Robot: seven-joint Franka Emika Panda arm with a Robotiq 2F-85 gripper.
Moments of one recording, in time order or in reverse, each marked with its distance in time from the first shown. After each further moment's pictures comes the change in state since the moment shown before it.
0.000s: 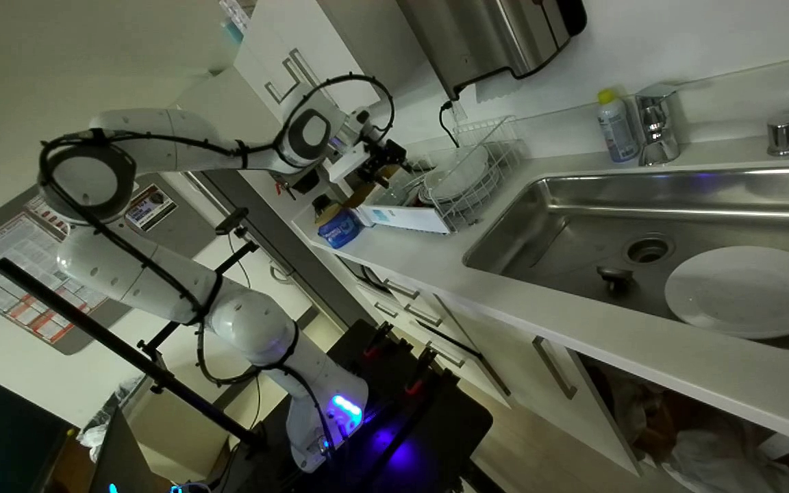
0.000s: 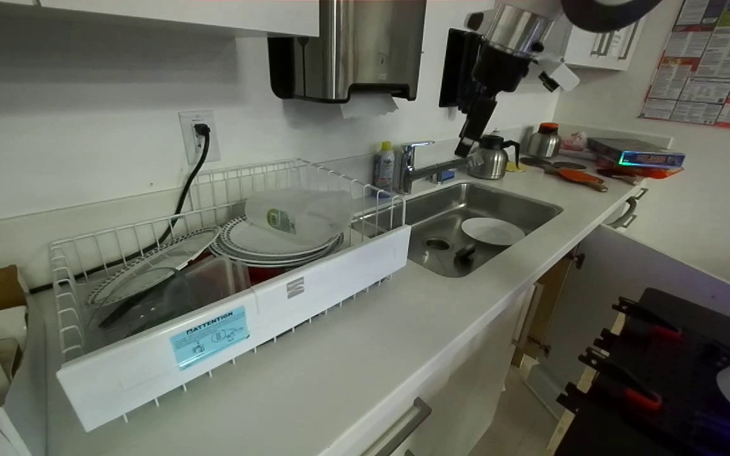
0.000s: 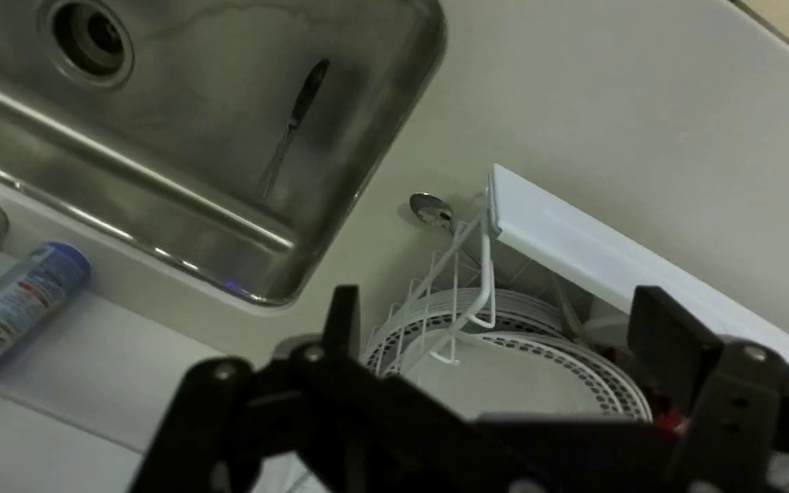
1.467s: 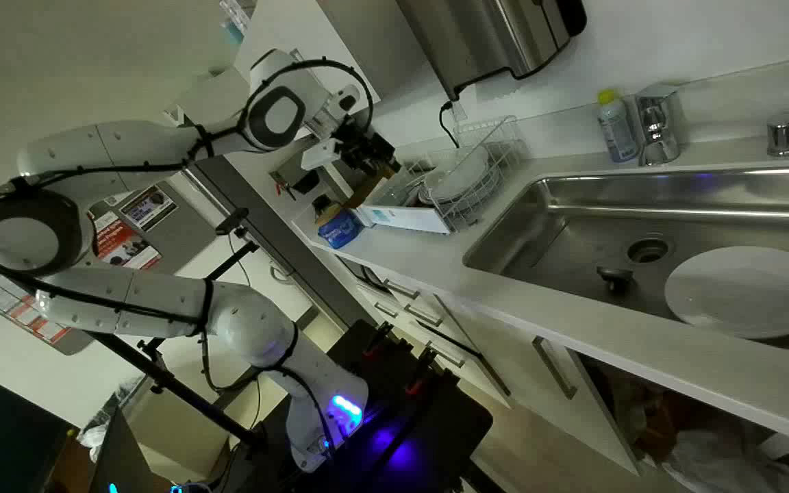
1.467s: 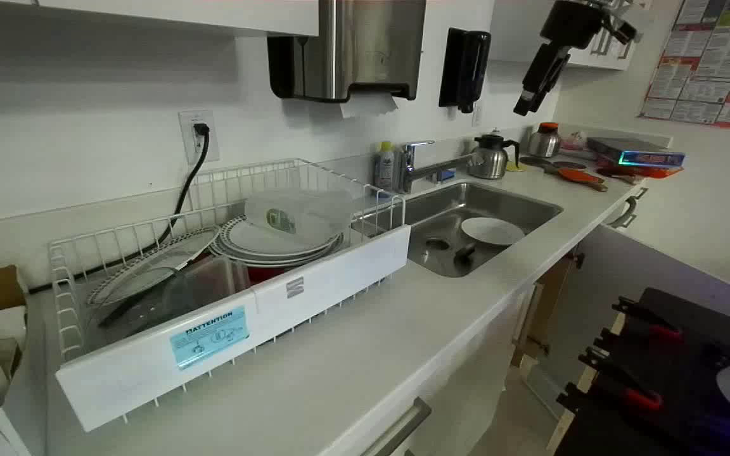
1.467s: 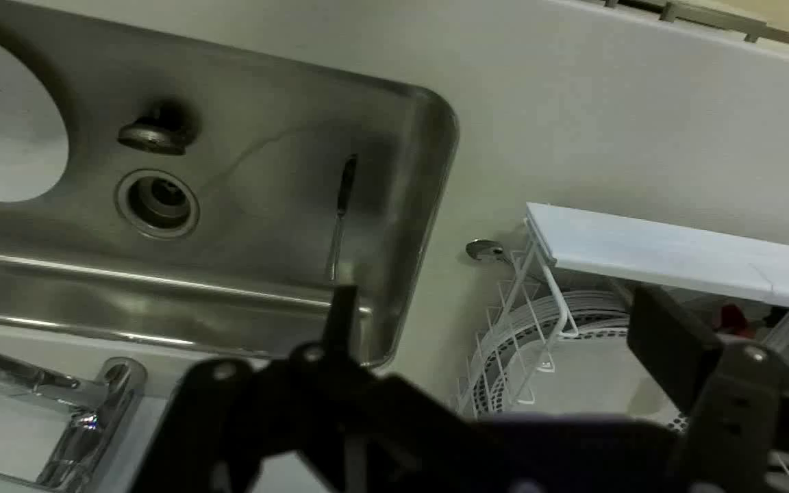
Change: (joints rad) arm -0.076 -0.269 -0.128 -0.039 0.102 -0.280 0.076
